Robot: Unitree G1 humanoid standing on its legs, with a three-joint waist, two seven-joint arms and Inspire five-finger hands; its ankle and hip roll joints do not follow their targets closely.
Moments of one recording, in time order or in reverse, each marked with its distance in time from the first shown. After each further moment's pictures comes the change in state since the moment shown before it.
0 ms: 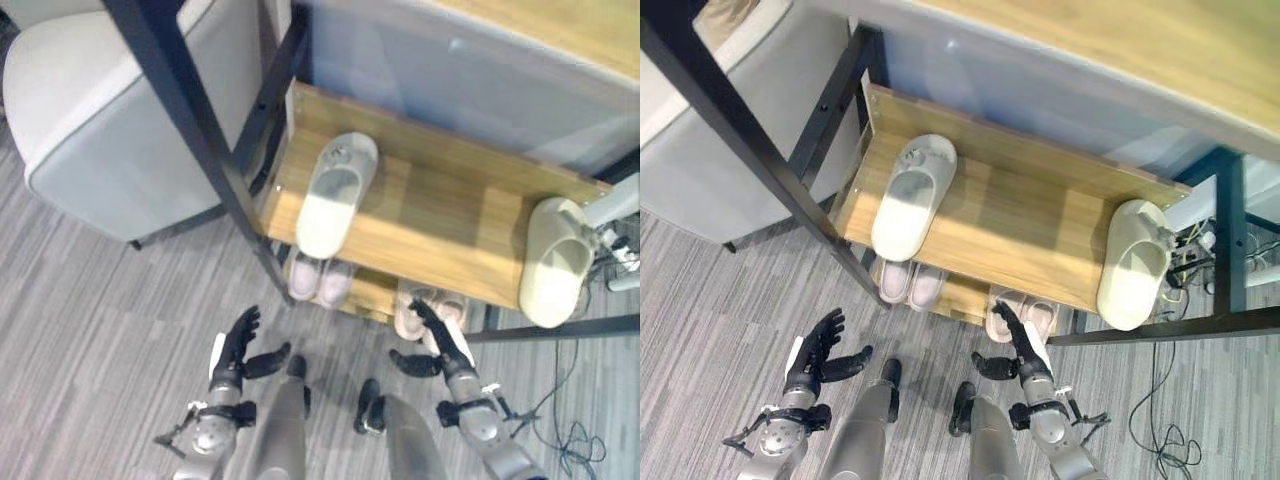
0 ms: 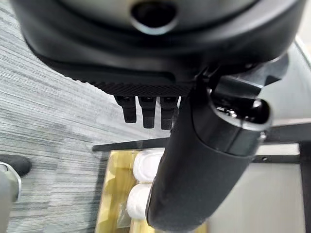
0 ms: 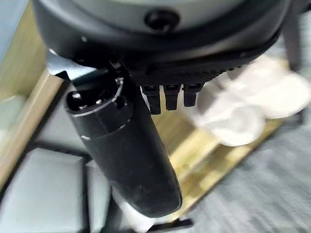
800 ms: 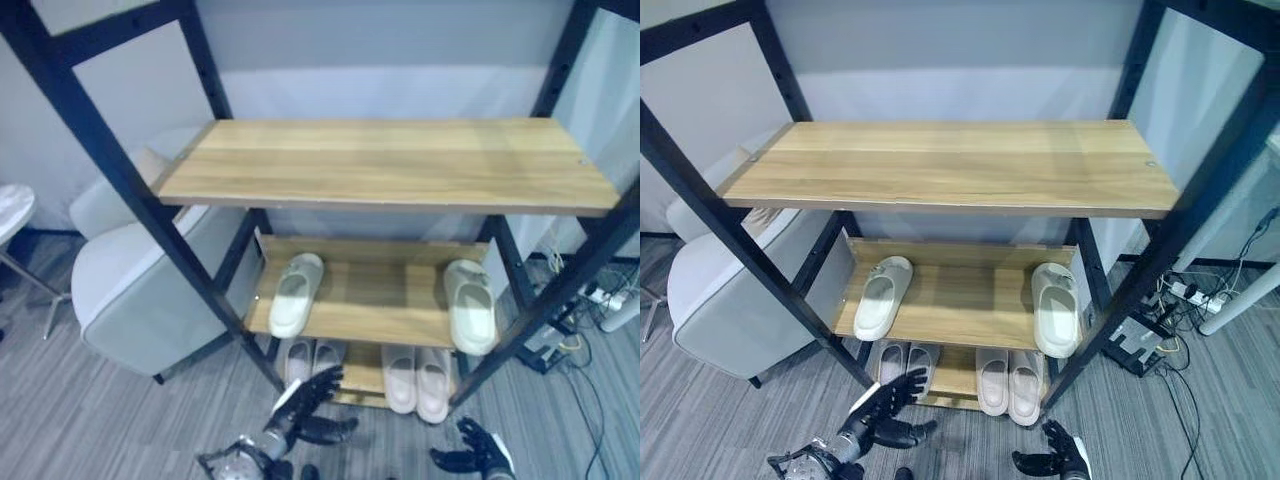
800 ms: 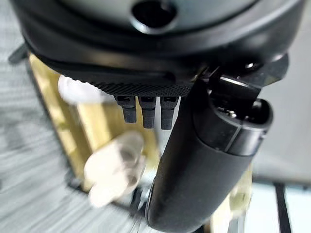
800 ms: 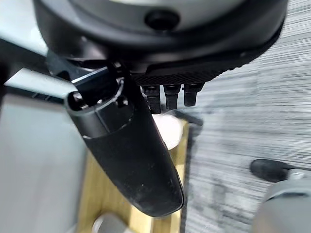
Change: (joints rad) left arm 0.169 0.013 -0.243 -0.272 -0.016 0.136 -0.345; right arm 0.165 -0.029 -0.105 0.291 0.252 0.060 0.113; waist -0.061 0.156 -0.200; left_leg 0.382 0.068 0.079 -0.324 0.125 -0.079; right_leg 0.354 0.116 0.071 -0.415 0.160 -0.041
